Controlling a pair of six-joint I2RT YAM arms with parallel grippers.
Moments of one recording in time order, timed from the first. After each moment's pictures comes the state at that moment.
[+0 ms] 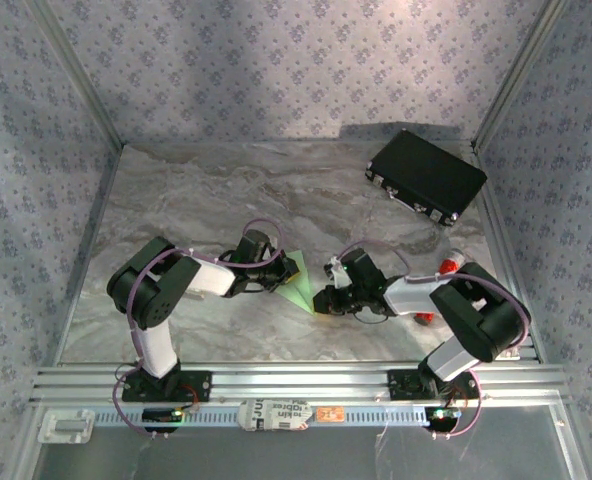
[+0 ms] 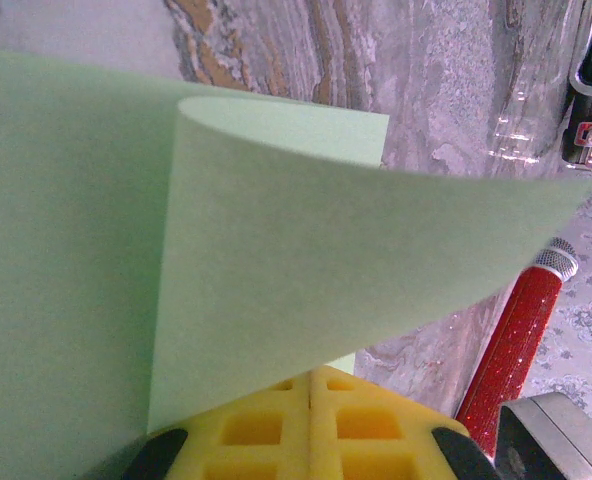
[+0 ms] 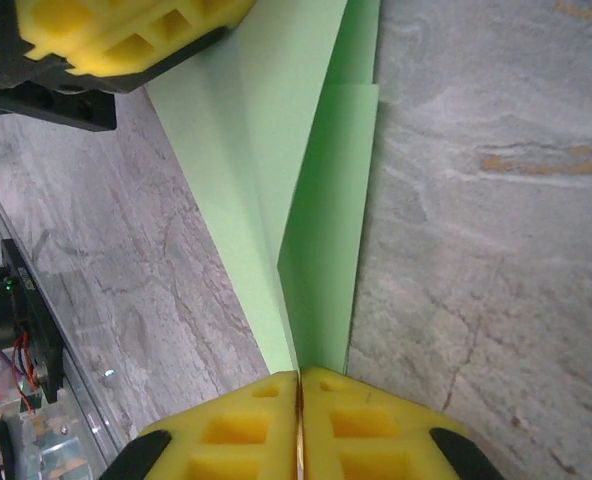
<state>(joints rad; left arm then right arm) -0.66 1.82 0.68 0.44 0.41 -1.24 0.67 1.54 0.47 0.18 -0.58 0.65</state>
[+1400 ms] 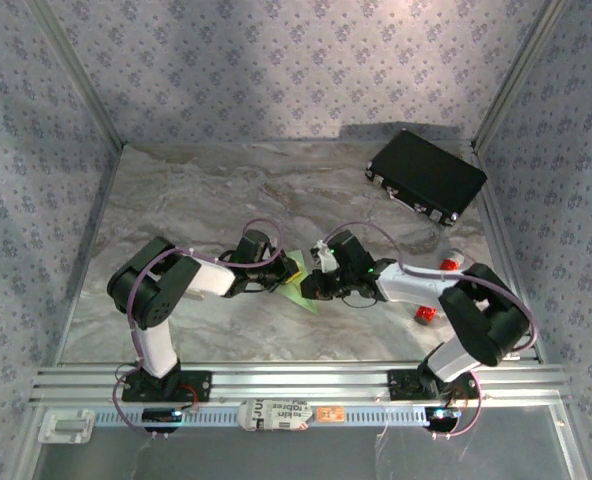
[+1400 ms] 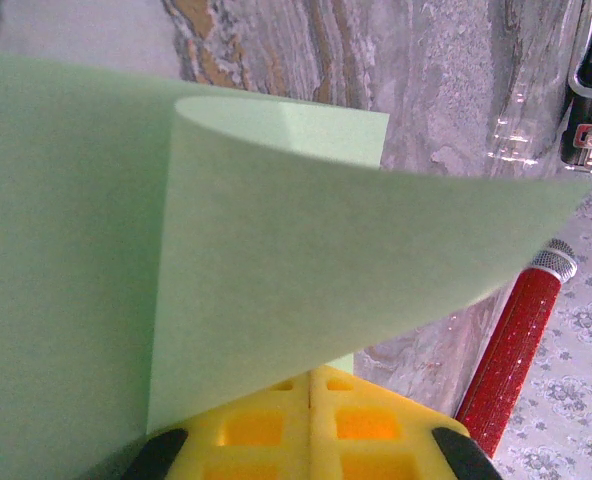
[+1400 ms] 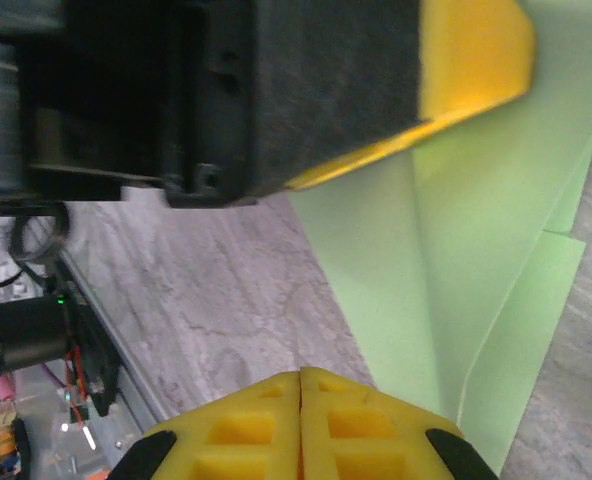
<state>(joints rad) -0.66 1.82 0.68 0.45 0.41 -1.24 0.71 1.55 0.69 -0.01 -0.56 0.64</state>
